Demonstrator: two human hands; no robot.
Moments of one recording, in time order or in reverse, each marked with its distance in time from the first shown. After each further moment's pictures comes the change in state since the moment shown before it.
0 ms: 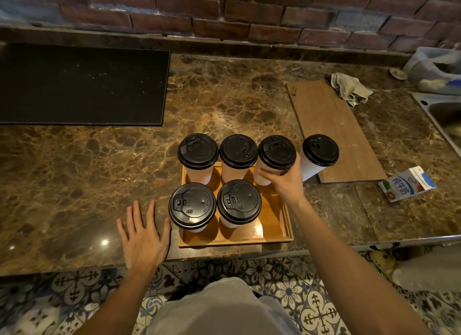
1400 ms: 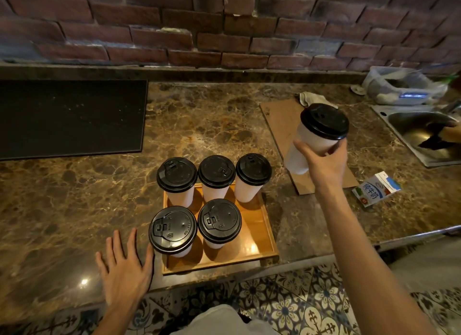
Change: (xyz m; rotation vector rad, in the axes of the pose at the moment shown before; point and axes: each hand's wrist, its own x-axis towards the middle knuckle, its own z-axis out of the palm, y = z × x) left_hand 0.001 0.002 -0.006 -0.033 -0.082 -0.015; right_hand 0.012 -0.088 -0.095 0.077 0.471 -0.098
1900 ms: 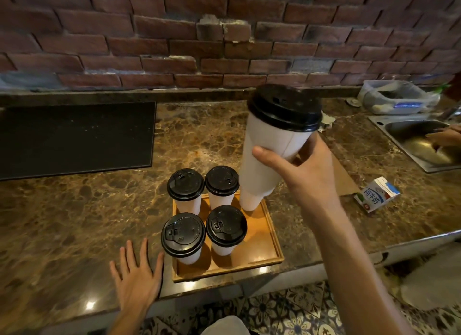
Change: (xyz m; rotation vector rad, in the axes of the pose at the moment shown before) left_hand 0.001 0.002 0.001 0.037 0.004 -0.061; right_hand -0.096 -0.124 0.003 0.150 -0.381 -0.184
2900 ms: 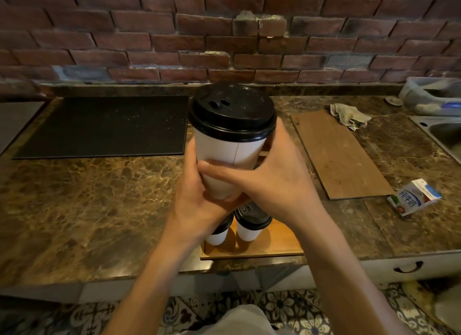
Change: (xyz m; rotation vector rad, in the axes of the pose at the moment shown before) left_hand -0.068 0.105 -0.235 -1.244 -0.049 0.689; right_hand -0.035 -0.047 0.064 -0.146 -0.267 -0.053
